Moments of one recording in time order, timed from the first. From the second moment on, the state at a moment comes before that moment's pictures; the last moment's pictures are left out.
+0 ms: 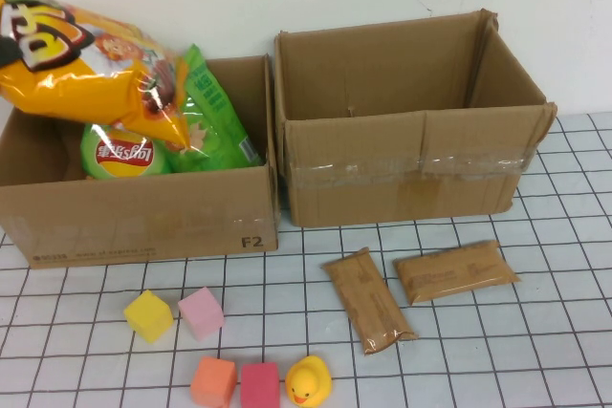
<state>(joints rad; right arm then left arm) 0.00 0.37 -0.34 0.32 0.57 -0.55 0.41 1.60 -1.25 -1.43 0.90 0.76</state>
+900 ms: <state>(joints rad) 0.00 0.37 -0.32 0.33 0.54 -0.55 0.37 1.52 -1.25 -1.08 0.61 0.84</state>
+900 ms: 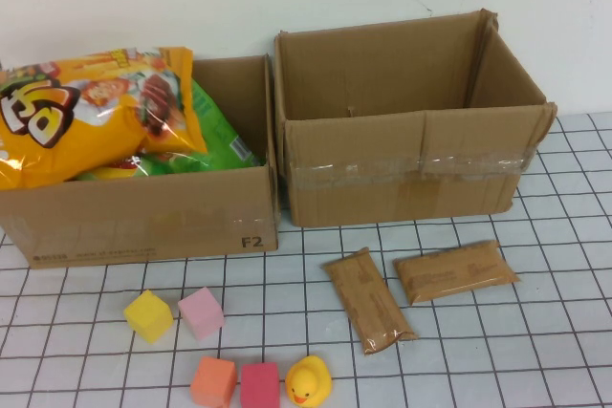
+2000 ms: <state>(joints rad) 0.00 0.37 -0.32 0.33 0.54 -0.55 0.08 1.70 -1.25 -1.02 0.54 0.86</state>
